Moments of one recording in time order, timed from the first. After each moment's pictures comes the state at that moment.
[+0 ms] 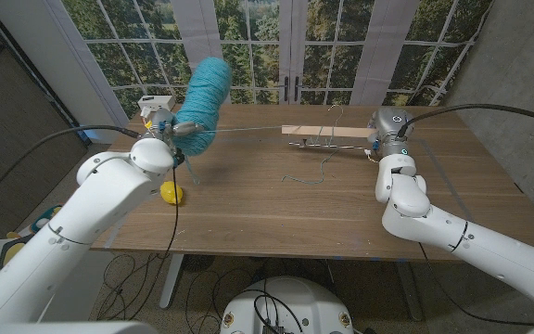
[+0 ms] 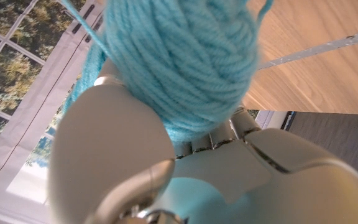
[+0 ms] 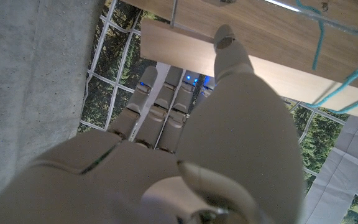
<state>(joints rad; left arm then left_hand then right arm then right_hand) 1.03 0.74 0.15 -2.36 -0.35 1.06 0.60 1.06 -0.01 0.40 -0.30 0.17 0.88 0.19 0.21 0.36 0.92 0.13 0.47 0.59 0.96 0.05 0.50 0.59 0.44 0.06 1.41 0.18 -0.74 -0.87 -0.86 -2.07 -0.71 -1.12 -0.24 1.24 0.00 0.15 -0.19 0.34 1.04 -0.07 0.41 0.22 1.00 -0.08 0.39 0.37 0.79 -0.09 0.22 0.66 0.39 0.01 0.77 0.18</state>
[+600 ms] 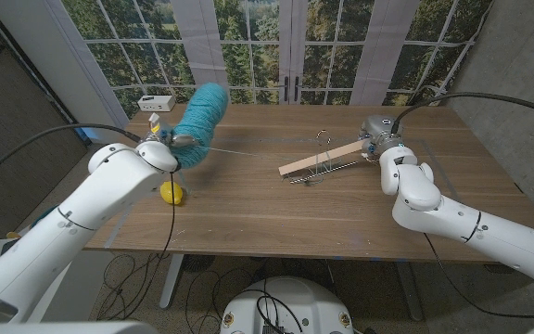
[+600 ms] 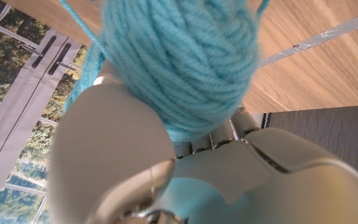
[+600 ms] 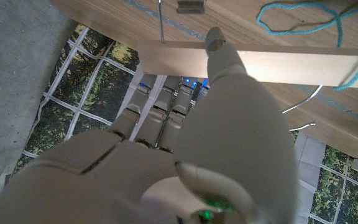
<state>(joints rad) 0.93 0.80 0.27 -2.27 -0.35 1.19 0.60 1.06 -0.01 0.38 -0.29 0.17 0.89 0.19 0.21 0.34 0.93 0.14 0.48 0.60 0.96 0.06 0.51 0.60 0.44 0.05 1.42 0.18 -0.68 -0.94 -0.88 -2.10 -0.75 -1.01 0.09 1.27 0.04 0.17 -0.21 0.33 1.04 -0.07 0.39 0.22 0.94 -0.07 0.36 0.35 0.73 -0.08 0.20 0.63 0.39 0.01 0.76 0.18</state>
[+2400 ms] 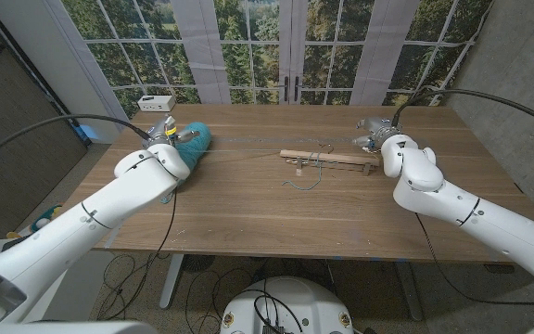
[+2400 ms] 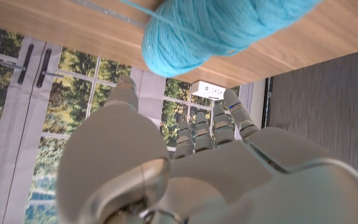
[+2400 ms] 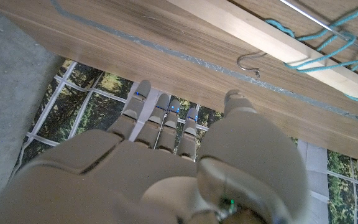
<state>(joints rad) 0.88 0.84 0.44 -2.21 -0.17 1.17 0.65 0.82 0.09 0.25 -0.04 0.18 0.10 -0.02 0.18 0.19 0.12 0.10 0.20 0.32 0.15 0.15 0.20 0.29 -0.09 0.20 0.97 0.17 -0.69 -0.87 -0.75 -2.02 -0.63 -0.85 0.18 0.78 0.15 0.13 0.06 0.30 0.33 -0.07 0.19 0.20 0.35 0.01 0.20 0.30 0.32 -0.04 0.21 0.54 0.20 0.09 0.65 0.18</state>
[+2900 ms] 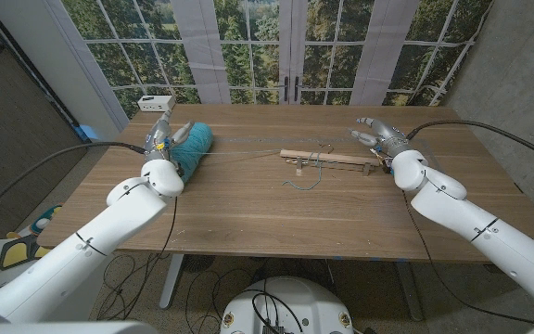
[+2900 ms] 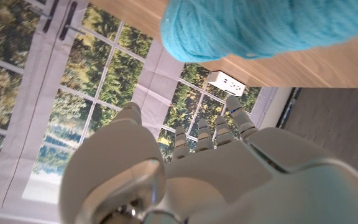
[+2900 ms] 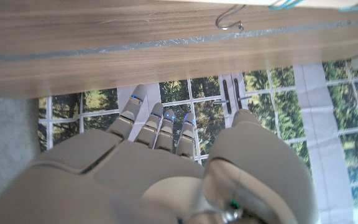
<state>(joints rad) 1.06 0.76 0.29 -2.07 -0.13 0.64 0.68 0.63 0.18 0.26 0.07 0.18 0.02 -0.10 0.18 0.18 0.00 0.05 0.19 0.24 -0.03 0.10 0.18 0.22 -0.17 0.15 0.85 0.17 -0.93 -0.76 -0.41 -1.83 -0.21 -0.43 -0.22 0.60 0.13 0.07 0.14 0.24 0.24 -0.07 0.18 0.20 0.19 0.02 0.18 0.26 0.18 0.00 0.18 0.47 0.14 0.10 0.58 0.17</state>
